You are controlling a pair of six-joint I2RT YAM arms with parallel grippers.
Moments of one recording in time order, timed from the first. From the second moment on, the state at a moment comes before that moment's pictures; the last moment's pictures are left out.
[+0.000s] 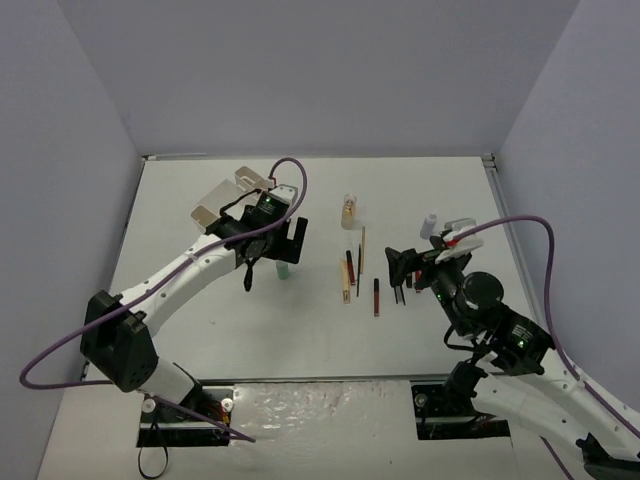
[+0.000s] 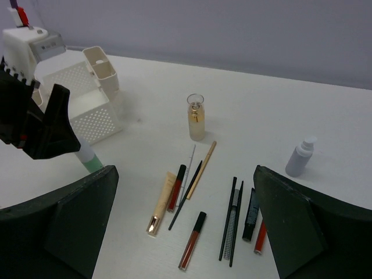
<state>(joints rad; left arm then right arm) -0.64 1.47 1.27 -0.68 -0.19 -0.27 0.88 0.60 0.77 -0.25 0.53 0.13</state>
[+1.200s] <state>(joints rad) -0.43 1.70 1.91 -1.01 -0.20 -0.25 0.88 0.48 0.74 -0.33 0.62 0.17</state>
